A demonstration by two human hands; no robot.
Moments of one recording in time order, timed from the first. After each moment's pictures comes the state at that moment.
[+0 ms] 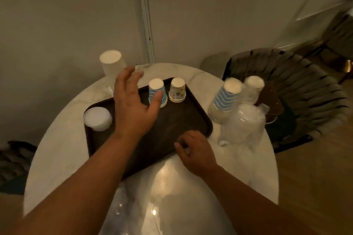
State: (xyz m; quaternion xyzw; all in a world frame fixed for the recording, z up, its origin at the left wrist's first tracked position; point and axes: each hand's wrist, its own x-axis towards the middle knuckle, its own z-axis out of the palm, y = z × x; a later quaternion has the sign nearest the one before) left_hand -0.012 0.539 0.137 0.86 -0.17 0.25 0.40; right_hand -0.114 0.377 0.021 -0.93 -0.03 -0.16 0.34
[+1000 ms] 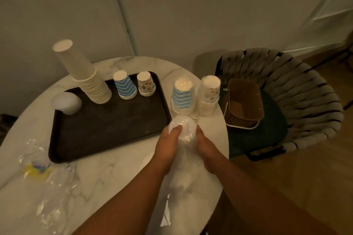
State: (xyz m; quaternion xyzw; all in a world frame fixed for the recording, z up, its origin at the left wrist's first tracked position) left_hand -0.134 0.310 0.058 0.69 0.18 -0.20 0.67; right_hand -0.137 0.195 0.045 -0.64 0.36 0.22 0.64
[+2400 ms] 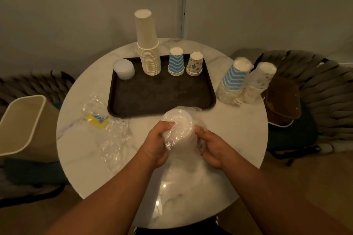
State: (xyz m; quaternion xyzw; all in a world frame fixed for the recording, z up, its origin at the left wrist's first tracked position) left_hand -0.225 0.477 0.094 0.44 0.19 -0.20 0.86; right_hand -0.209 0.315 0.039 -0.47 0.15 0.30 0.82
